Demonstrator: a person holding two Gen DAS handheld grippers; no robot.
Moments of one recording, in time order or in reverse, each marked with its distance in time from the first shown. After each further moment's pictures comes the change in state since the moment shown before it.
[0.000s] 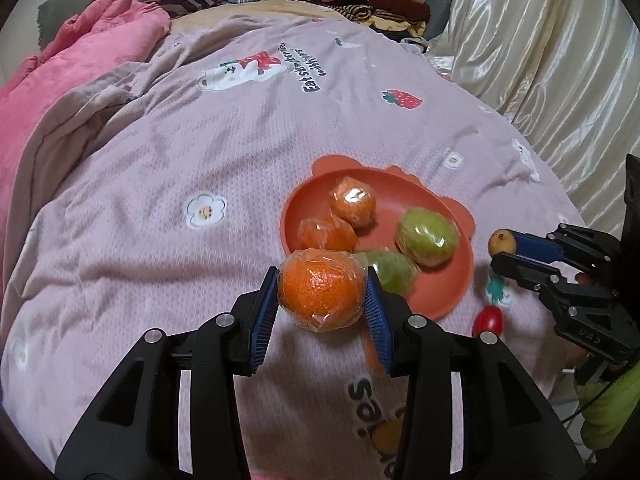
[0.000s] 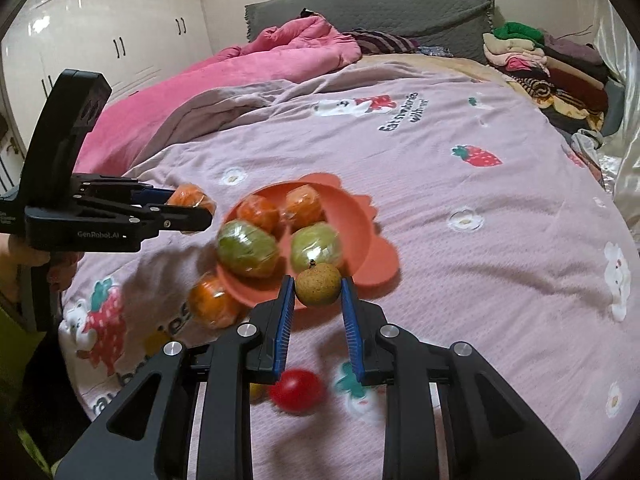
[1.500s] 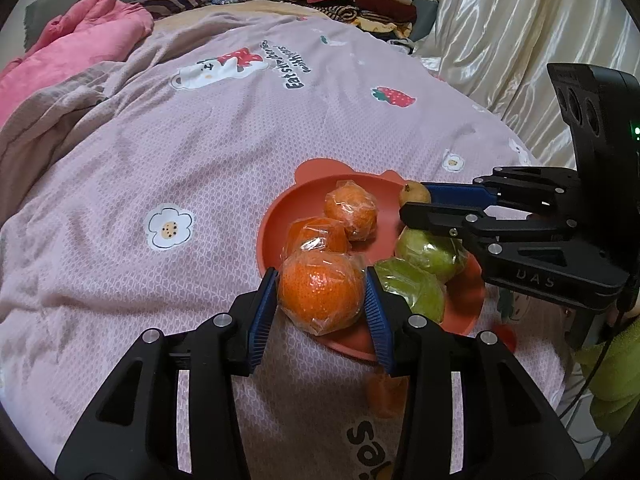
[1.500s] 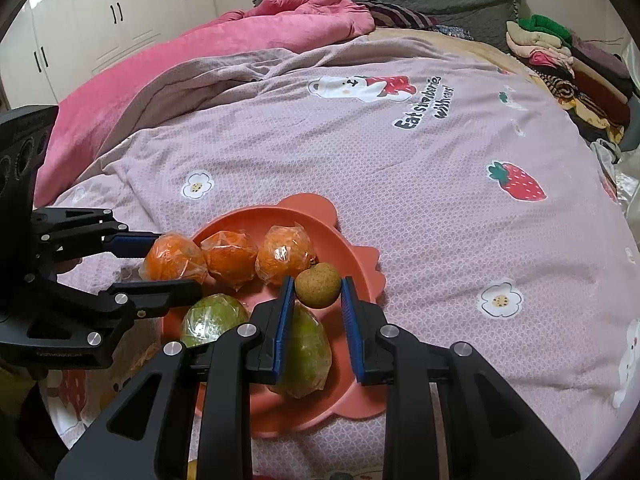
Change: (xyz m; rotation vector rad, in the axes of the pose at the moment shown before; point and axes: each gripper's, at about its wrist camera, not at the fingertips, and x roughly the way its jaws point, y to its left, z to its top) left arm 0.032 0.002 0.004 0.016 -0.021 -0.063; right arm 0.082 -0.009 0.058 -0.069 0.135 -0.002
